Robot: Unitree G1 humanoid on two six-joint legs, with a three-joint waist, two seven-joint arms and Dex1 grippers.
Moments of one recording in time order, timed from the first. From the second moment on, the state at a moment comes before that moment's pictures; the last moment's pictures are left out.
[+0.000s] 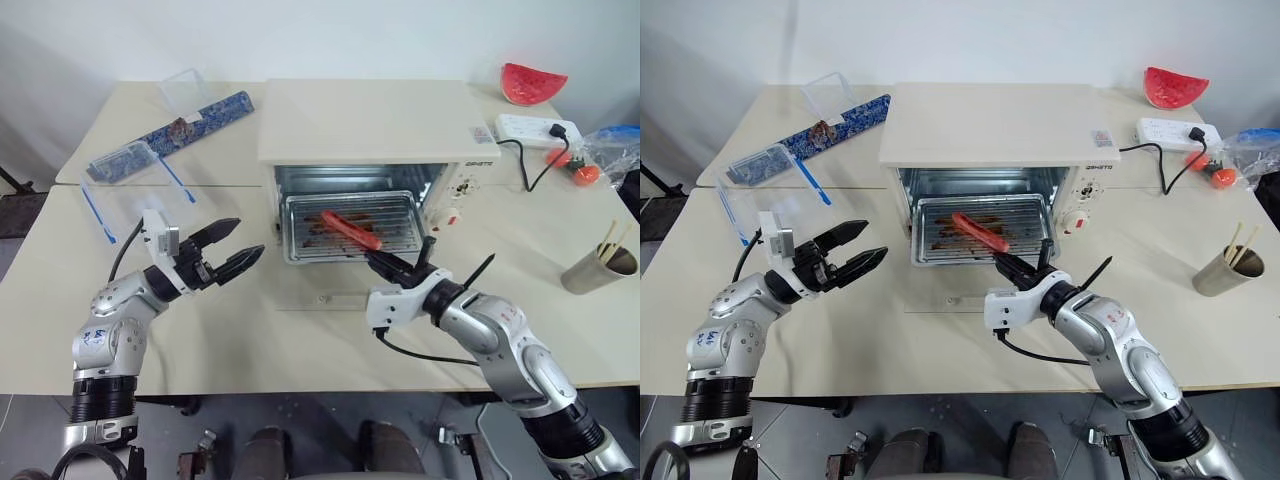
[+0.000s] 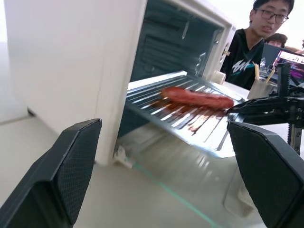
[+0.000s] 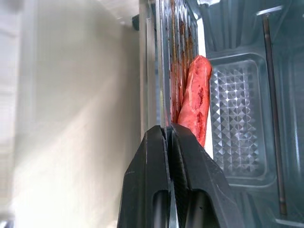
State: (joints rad) left arm -0.34 0.52 0.25 0.05 -0.68 0.45 -0.90; right arm -0.24 -0.60 0.25 -0.39 -0.71 -0.07 0.49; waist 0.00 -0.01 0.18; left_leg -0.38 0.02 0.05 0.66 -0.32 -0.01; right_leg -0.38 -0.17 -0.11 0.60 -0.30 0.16
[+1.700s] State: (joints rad) left arm -0.42 0.45 0.22 0.11 -1.92 1.28 0.19; right arm -0.10 -0.69 0.12 -0.56 -0.55 -0.24 0.62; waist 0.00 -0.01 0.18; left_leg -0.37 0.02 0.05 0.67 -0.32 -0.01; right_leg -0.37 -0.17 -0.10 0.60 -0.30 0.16
